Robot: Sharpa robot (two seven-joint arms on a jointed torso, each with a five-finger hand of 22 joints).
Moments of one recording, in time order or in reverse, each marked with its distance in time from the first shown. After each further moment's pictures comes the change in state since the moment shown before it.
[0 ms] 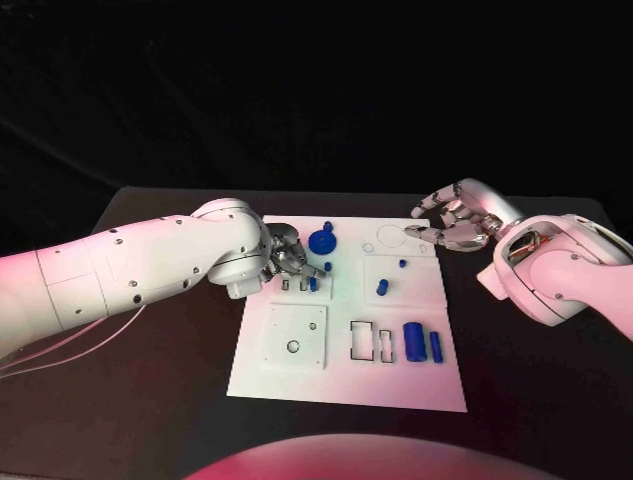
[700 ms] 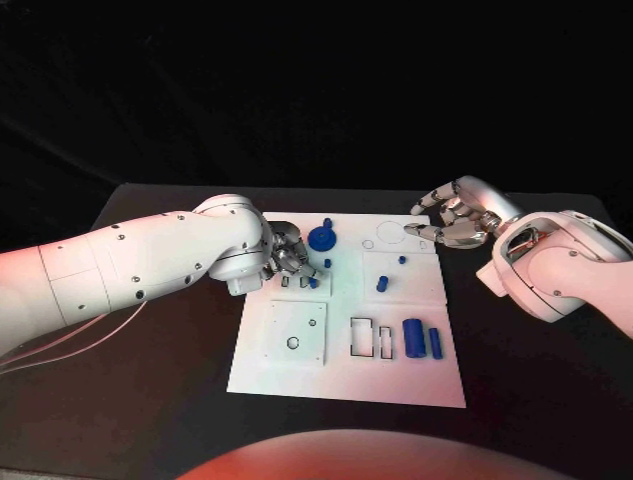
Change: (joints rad) left arm 0.001 0.009 0.000 -0.008 0.000 0.029 -0.002; left_hand 0.130 -0.004 0.000 0.000 0.181 0.030 -0.031 0.036 0.088 0.004 -0.014 0.007 0.015 0.002 -0.016 0.000 0.000 0.000 -0.002 -0.013 0.000 0.012; right arm -0.001 0.004 0.000 -0.004 -0.012 0.010 -0.012; right_hand 0.000 0.000 0.000 0.000 0.004 0.000 0.000 0.000 0.001 -0.003 0.003 -0.002 0.000 0.000 0.000 0.000 0.000 0.000 0.000 0.000 -0.004 0.000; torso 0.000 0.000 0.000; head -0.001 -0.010
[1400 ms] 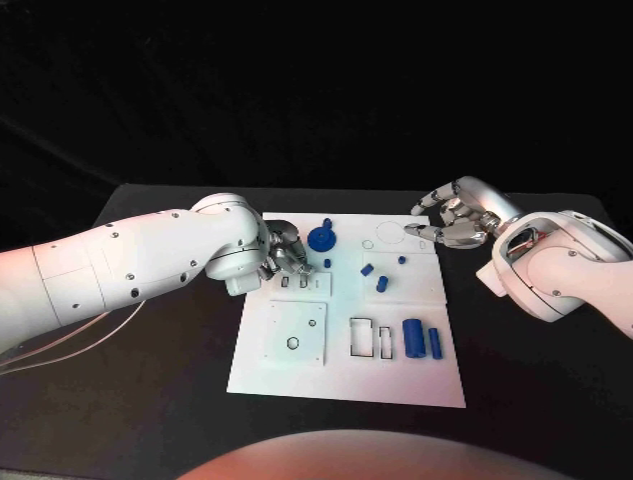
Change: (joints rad) left arm 0.002 -0.015 0.003 0.006 0.047 -0.016 0.008; left_hand -0.097 -0.312 0.948 -0.052 -0.172 -0.029 0.000 0.024 0.205 0.022 -0.007 0.043 0.005 -0.002 -0.008 0.000 0.000 0.000 -0.006 -0.015 0.000 0.037; right arm -0.001 0.000 0.000 -0.004 -0.002 0.001 -0.002; right_hand 0.000 0.000 0.000 0.000 0.006 0.000 0.000 0.000 0.001 0.000 0.000 0.000 0.001 0.000 0.000 0.000 0.000 0.000 0.000 0.000 -0.002 0.001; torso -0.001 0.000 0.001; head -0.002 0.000
